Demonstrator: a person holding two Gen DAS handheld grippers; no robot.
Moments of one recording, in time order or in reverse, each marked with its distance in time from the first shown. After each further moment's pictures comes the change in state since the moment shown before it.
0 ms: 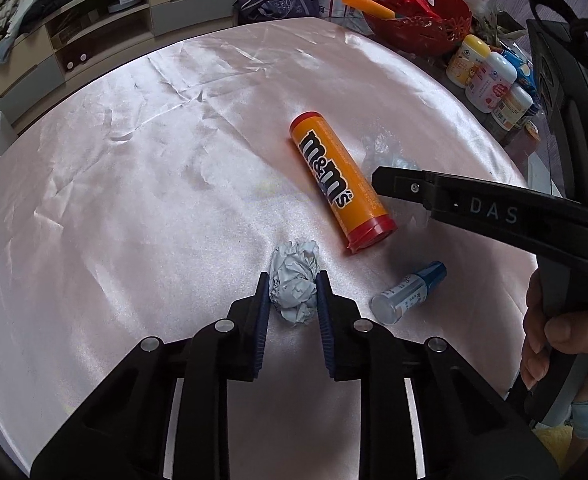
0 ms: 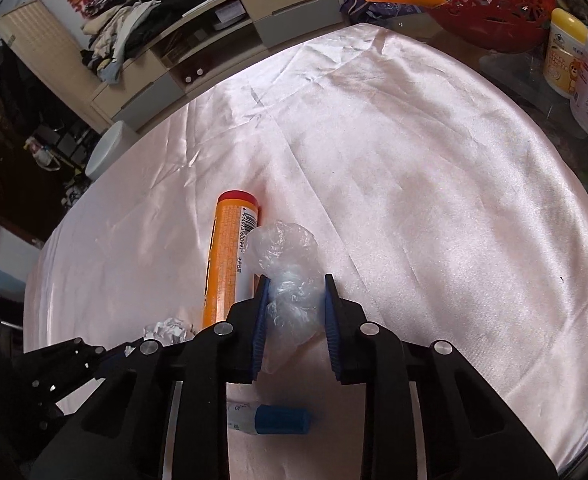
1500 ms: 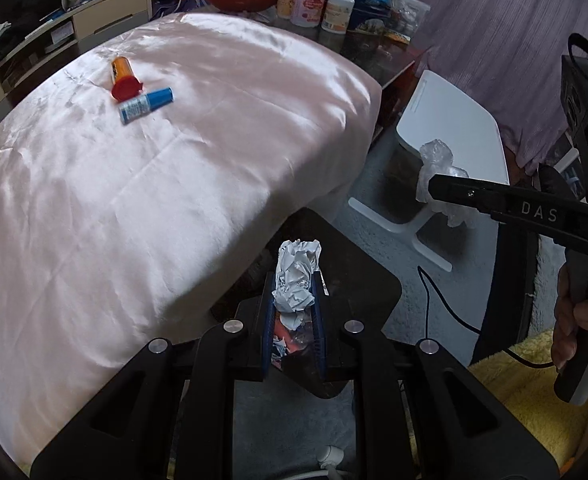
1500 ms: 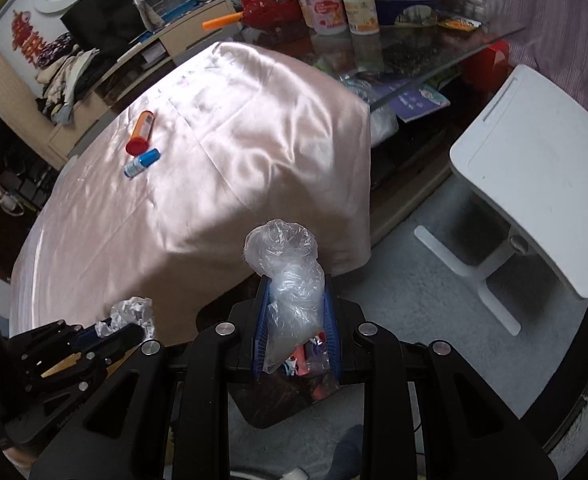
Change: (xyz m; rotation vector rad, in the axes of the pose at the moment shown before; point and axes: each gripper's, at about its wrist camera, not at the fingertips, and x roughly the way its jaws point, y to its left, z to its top) left arm -0.058 -0.170 -0.190 0.215 -0.004 -0.126; right arm -0.172 -0.111 -0.246 0.227 -0.100 -0.170
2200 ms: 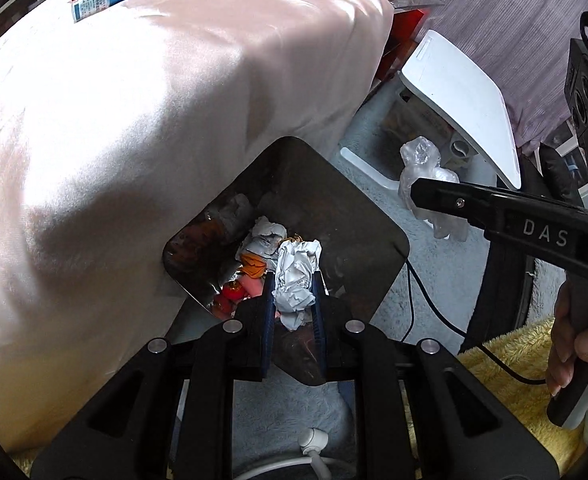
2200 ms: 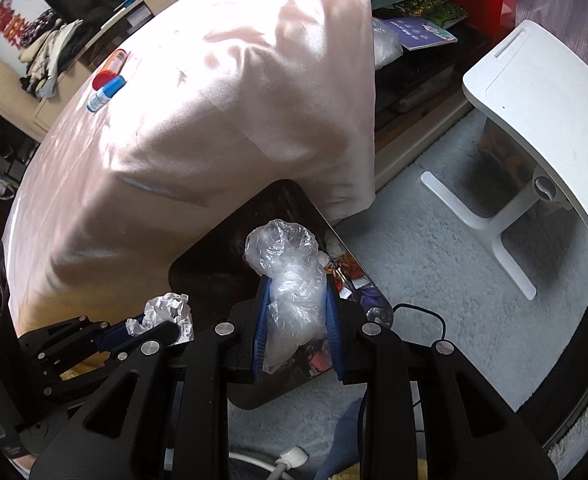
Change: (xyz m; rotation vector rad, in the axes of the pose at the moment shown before) left arm 0.066 0.006 -0.026 -0.040 0.135 -0.058; right arm 0.052 -0.006 -0.035 0.016 0.134 -0.019
